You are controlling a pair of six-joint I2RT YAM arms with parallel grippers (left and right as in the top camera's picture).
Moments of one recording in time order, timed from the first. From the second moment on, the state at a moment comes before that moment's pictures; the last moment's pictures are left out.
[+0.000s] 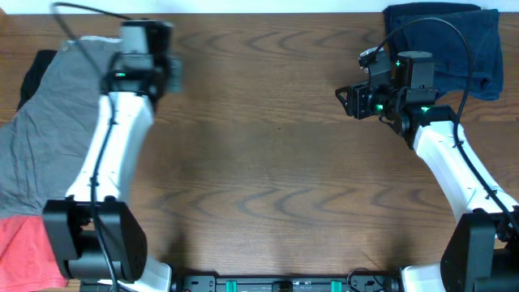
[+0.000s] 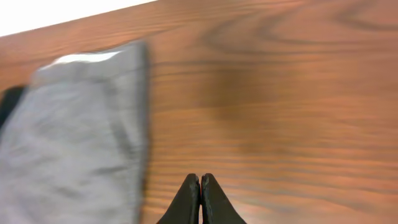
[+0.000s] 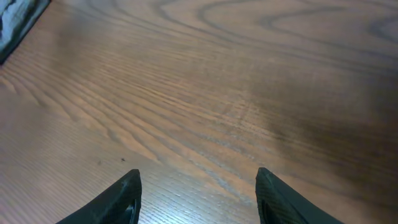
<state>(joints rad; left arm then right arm) -0.07 1.71 1.42 -0.58 -0.14 0.13 0.08 1.60 1.11 -0.29 -0.42 -0.02</state>
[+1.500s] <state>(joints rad) 0.12 2.05 1.42 -0.70 -0.58 0.20 0.08 1.60 1.11 -0.35 -0.44 0.02</state>
